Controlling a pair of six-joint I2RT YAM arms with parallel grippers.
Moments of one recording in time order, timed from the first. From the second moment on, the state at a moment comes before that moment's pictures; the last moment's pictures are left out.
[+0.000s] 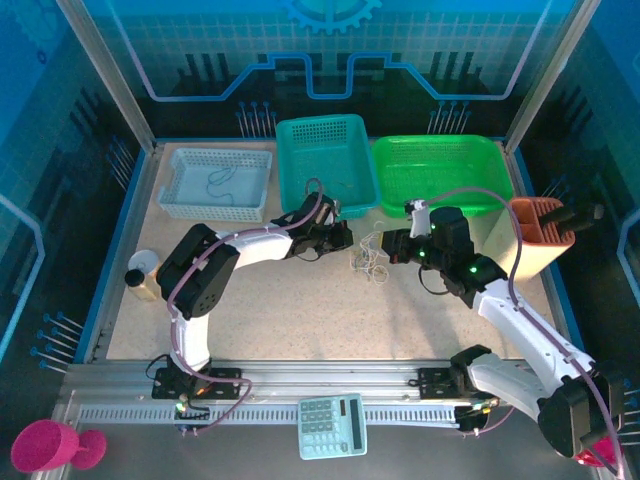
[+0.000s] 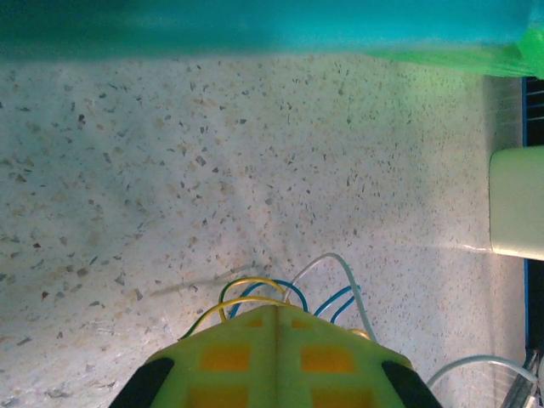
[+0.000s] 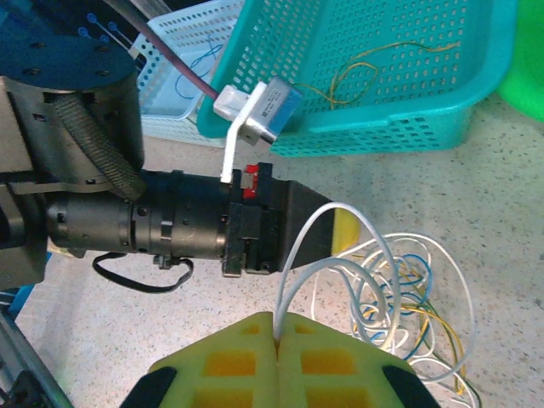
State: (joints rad) left arm -0.62 1.93 1.18 -0.01 0.31 -0.83; right arm 0.39 0.99 0.73 -0.28 -0.32 0.45
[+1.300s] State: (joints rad) left arm -0.63 1.82 1.19 -0.29 0.25 -0.66; right arm 0.33 1.00 0.61 -0.28 -0.28 0.47
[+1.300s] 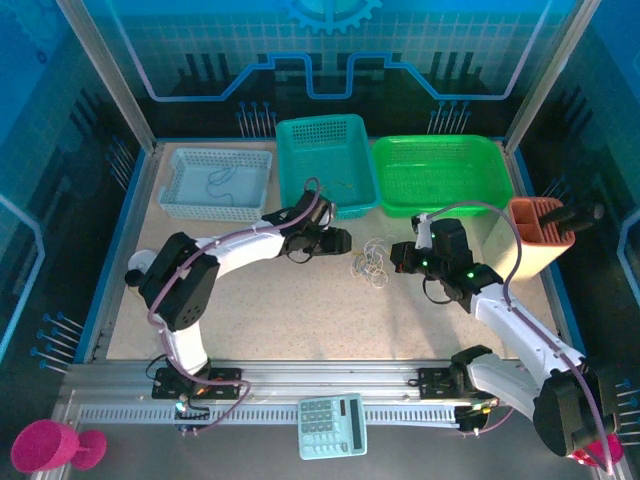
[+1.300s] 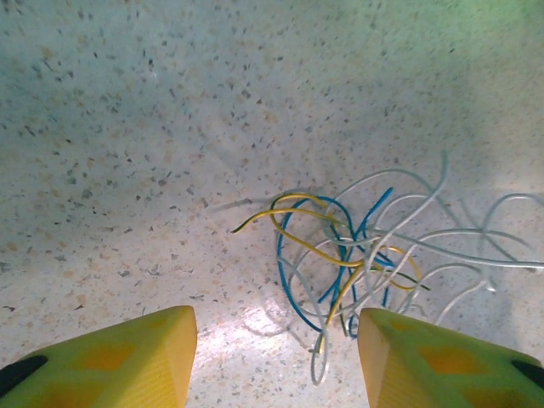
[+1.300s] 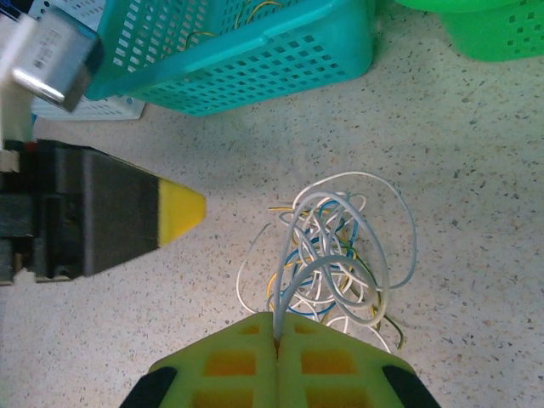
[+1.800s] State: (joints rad) left arm -0.68 1.93 1.25 -0.29 0.24 -0.66; right arm 0.32 0.99 0.61 -0.28 -0.28 0.47
